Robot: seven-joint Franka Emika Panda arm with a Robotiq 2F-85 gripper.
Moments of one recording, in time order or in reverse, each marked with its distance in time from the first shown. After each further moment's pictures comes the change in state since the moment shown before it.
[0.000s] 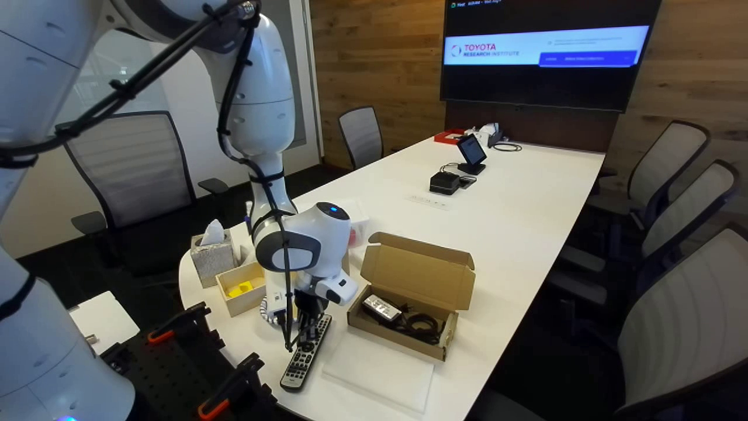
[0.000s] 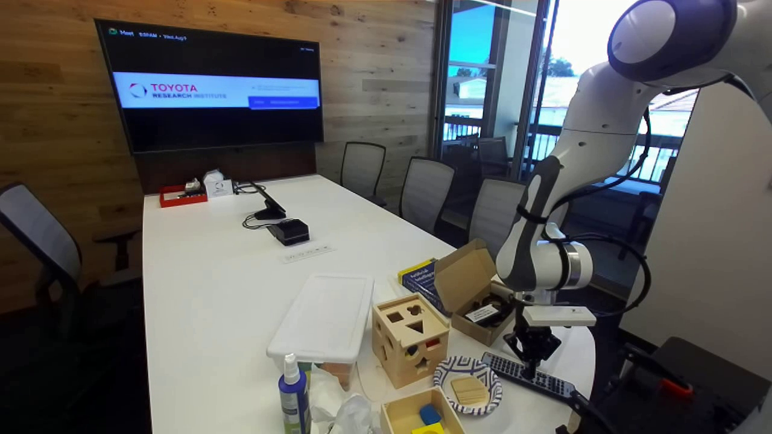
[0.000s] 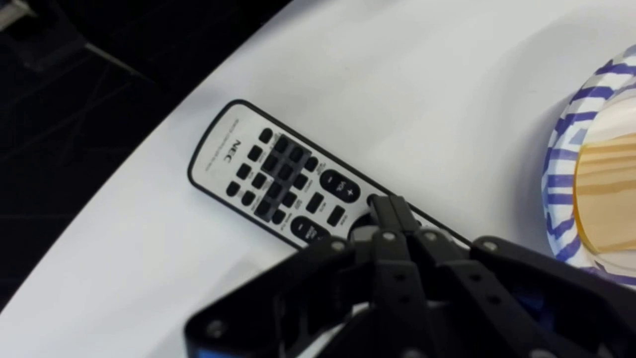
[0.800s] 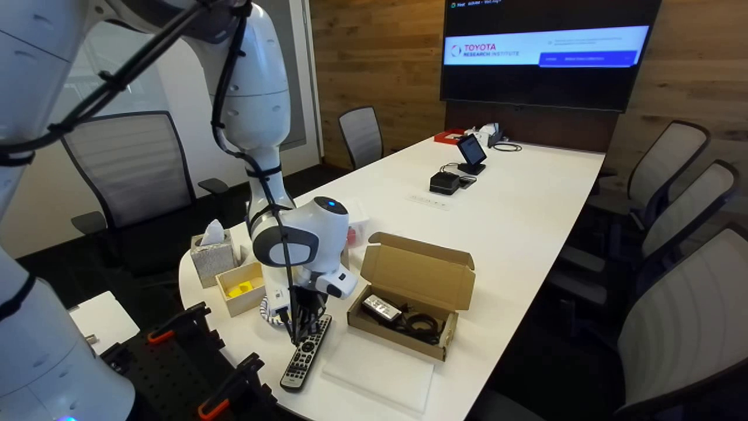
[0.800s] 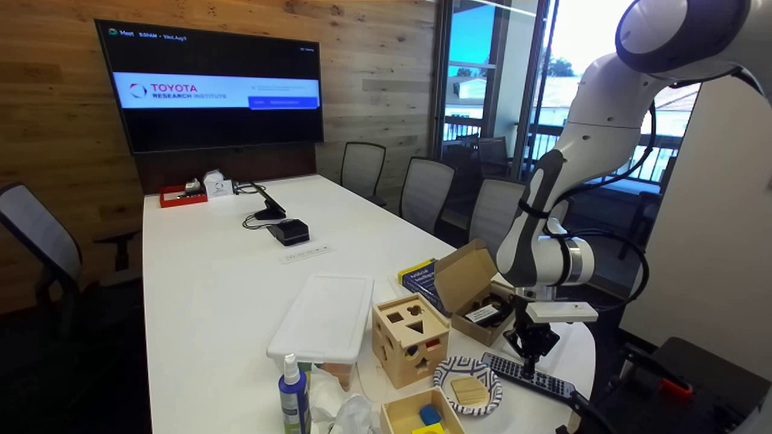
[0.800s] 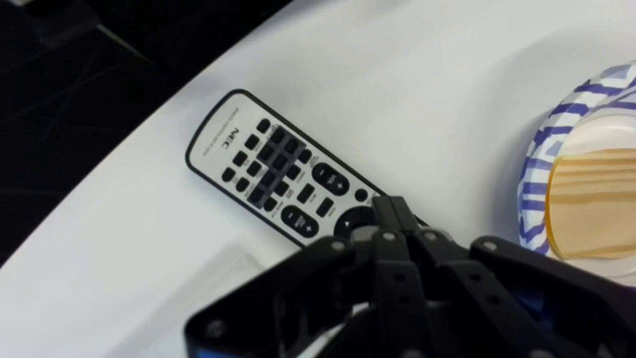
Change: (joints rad) arm -0.003 -0.036 0.010 -0.022 0.011 0.000 -0.080
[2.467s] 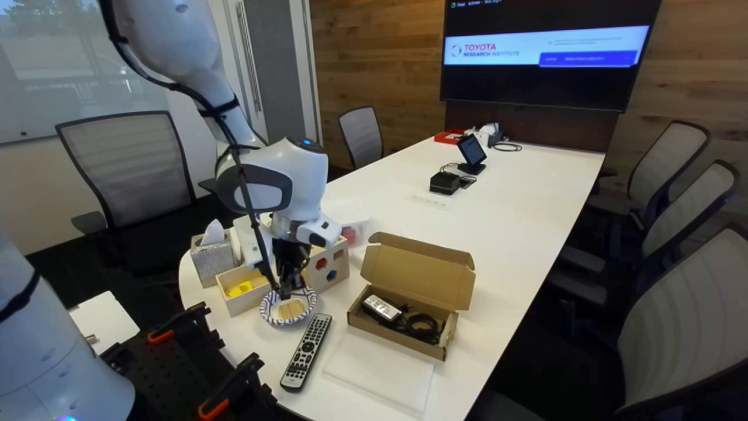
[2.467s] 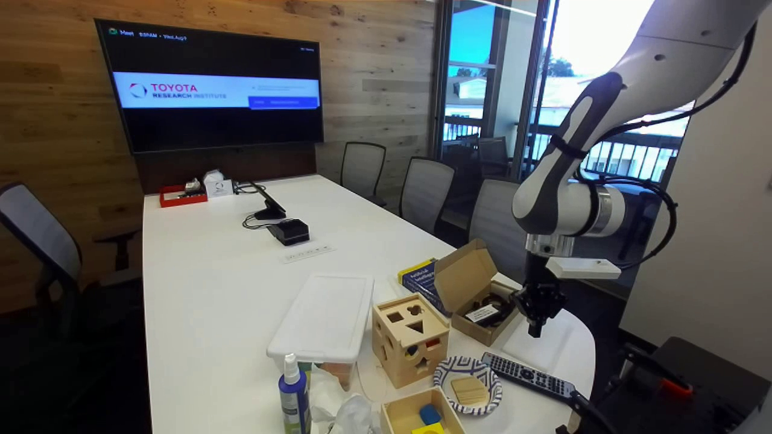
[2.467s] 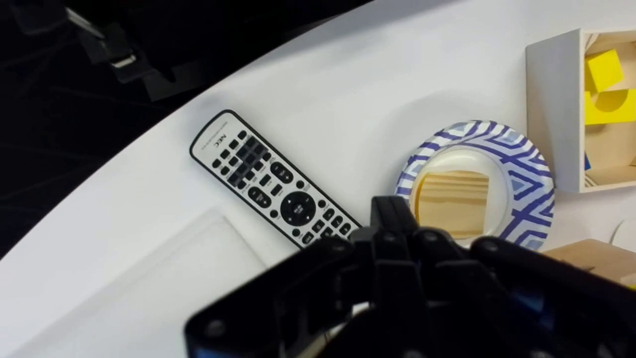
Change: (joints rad) arm 0.134 -0.432 -0.083 -0.212 0.087 -0.162 -0.126
